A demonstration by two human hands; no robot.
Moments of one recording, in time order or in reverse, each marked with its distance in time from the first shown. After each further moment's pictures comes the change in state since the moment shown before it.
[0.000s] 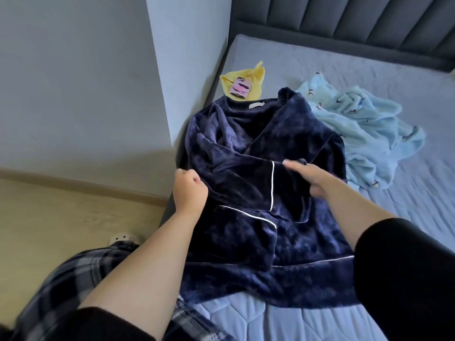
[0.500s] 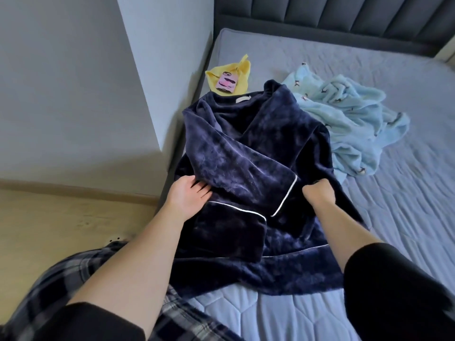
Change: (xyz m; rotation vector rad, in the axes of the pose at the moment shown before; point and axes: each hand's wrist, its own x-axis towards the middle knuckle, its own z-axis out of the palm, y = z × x) left_hand -0.004 0.000 0.008 -1.250 -0.534 -0.797; right_hand -0.001 0.076 -0.037 -0.477 0.695 -0.019
